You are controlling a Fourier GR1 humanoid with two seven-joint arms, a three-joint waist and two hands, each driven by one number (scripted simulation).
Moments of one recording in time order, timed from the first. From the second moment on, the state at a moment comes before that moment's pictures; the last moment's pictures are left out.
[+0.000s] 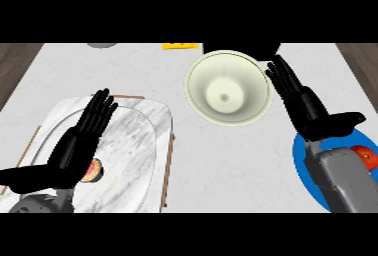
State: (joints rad) left arm -0.10 0.41 -0.31 -1.67 0.40 0.14 -0.14; right arm -0.39 -0.32 0.18 -1.40 -0.27 0.00 -0.12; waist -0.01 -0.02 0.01
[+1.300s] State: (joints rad) left arm -0.21 0.52 -0.22 -1.60 0.14 0.40 0.13; right arm 0.09 -0.95 -0.26 -1.06 -0.19 0.44 -0.73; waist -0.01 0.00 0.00
